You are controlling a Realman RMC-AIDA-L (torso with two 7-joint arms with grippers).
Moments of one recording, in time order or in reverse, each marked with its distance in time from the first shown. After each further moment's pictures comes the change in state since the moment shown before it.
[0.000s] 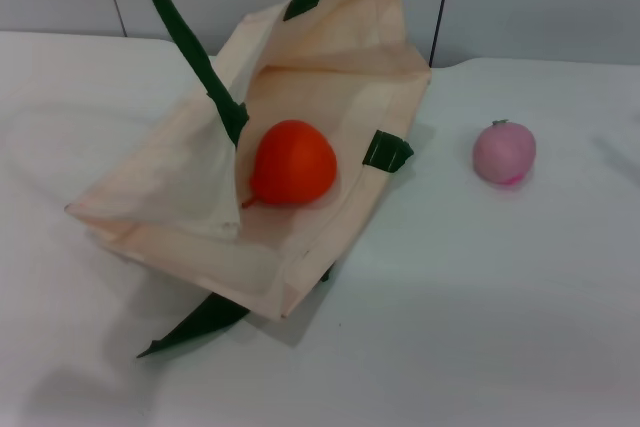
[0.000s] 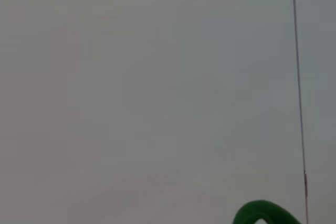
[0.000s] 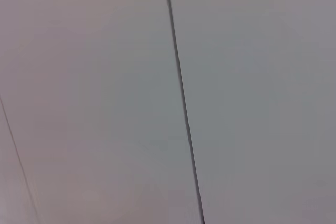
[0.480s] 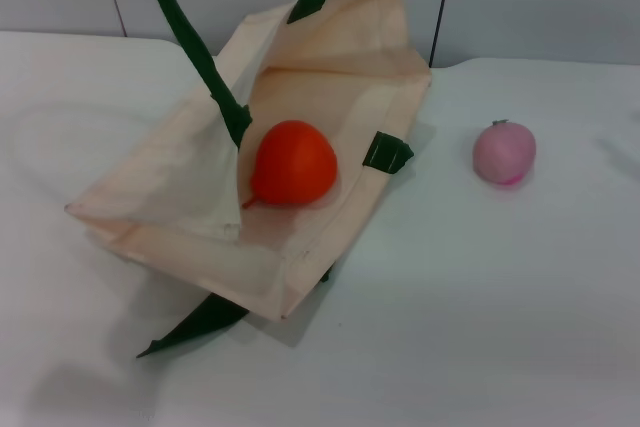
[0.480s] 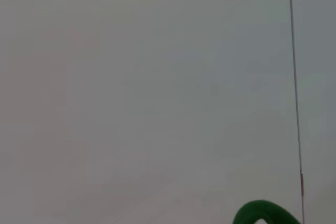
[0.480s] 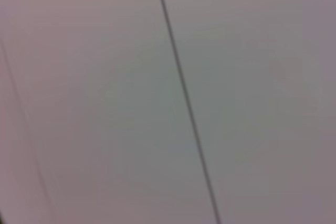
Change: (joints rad) left arm -0.010 0.000 0.006 -0.020 -0.003 0.008 0.003; right arm 0.034 -0.062 0.085 0.219 0.147 0.061 -0.160
